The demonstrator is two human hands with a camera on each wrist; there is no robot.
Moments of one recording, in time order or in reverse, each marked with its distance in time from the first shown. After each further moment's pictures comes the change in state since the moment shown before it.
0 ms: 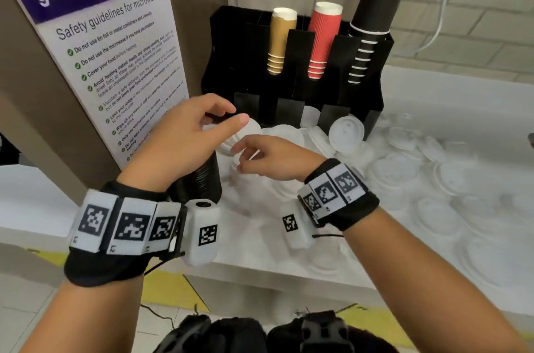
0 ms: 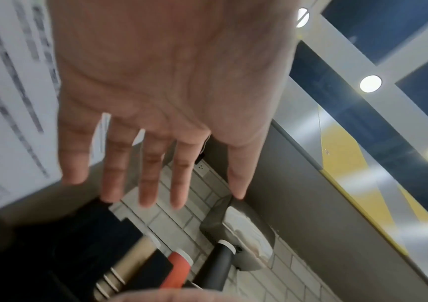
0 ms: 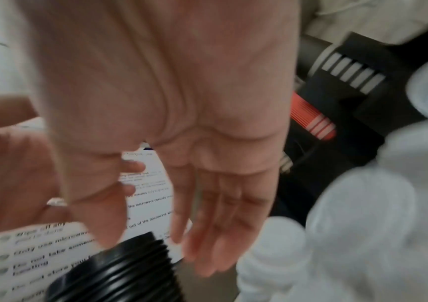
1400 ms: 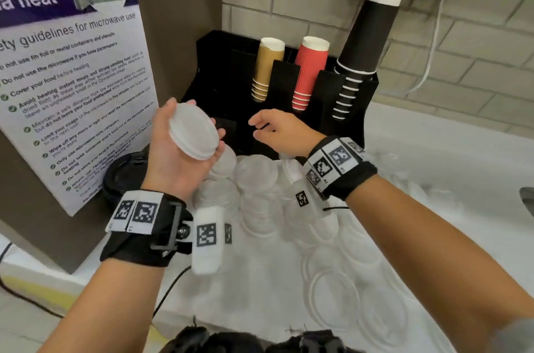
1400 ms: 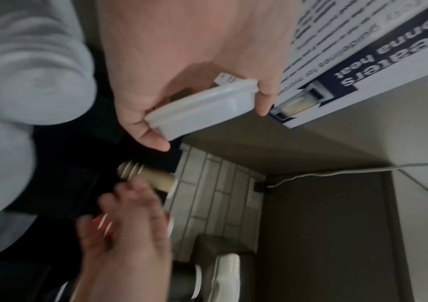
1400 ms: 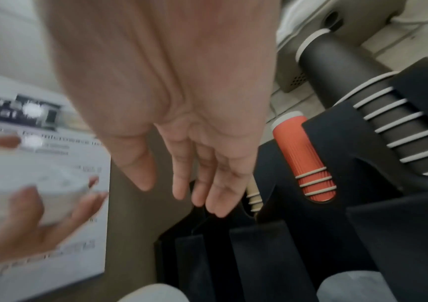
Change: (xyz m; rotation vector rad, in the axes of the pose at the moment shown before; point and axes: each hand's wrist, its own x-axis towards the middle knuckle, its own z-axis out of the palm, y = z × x) left_hand 0.058 -0.007 0.072 -1.514 0.200 -0.320; right_hand 0.043 0.039 -0.111 -0.319 0.182 -0.103
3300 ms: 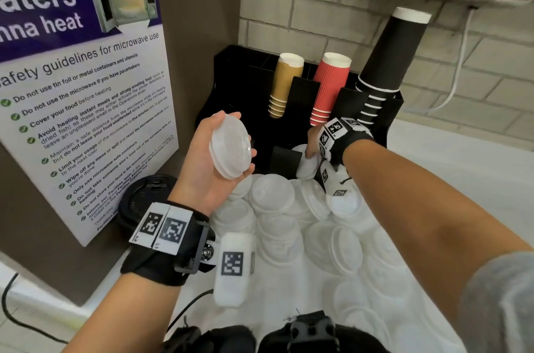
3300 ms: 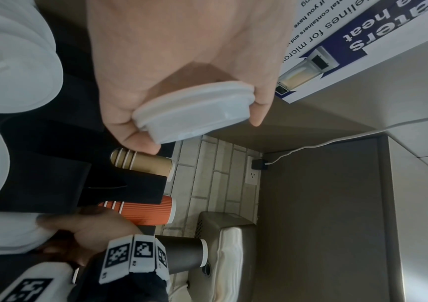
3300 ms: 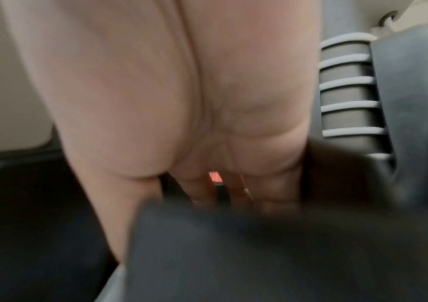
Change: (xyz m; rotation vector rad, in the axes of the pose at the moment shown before) left_hand 0.020 0.007 0.007 0.197 -0.150 -0.051; right_hand 0.094 0.073 -0.018 -0.808 -0.389 0.477
